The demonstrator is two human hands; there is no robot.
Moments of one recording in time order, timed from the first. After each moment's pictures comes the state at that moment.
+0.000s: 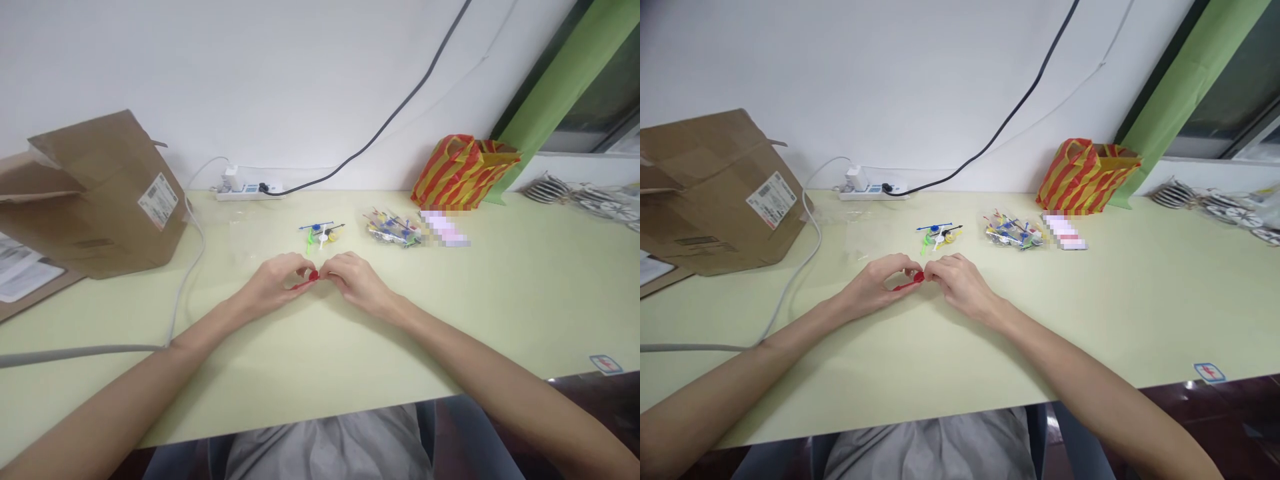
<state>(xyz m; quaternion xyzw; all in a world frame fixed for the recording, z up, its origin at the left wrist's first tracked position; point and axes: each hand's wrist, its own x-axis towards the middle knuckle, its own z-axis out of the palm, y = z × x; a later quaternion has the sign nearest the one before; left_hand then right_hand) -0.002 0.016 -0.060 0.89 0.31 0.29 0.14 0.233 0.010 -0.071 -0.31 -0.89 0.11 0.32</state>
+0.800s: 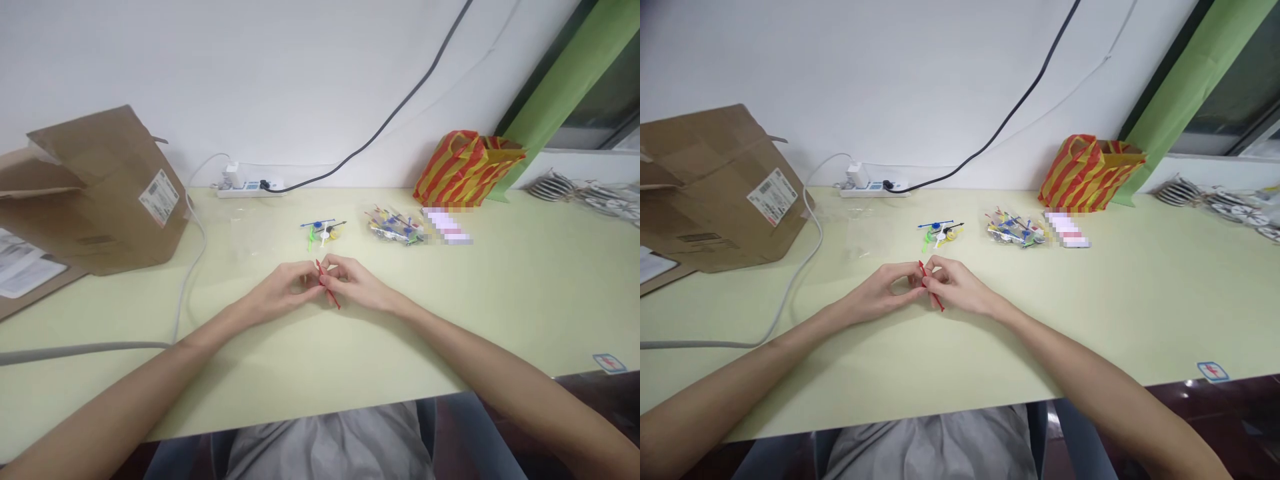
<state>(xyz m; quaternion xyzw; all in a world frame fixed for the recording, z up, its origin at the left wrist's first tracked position) 0.011 0.001 -0.050 0.86 0.30 0.25 0.34 0.224 -0.001 -0.062 -0.27 -0.71 0.57 0.32</state>
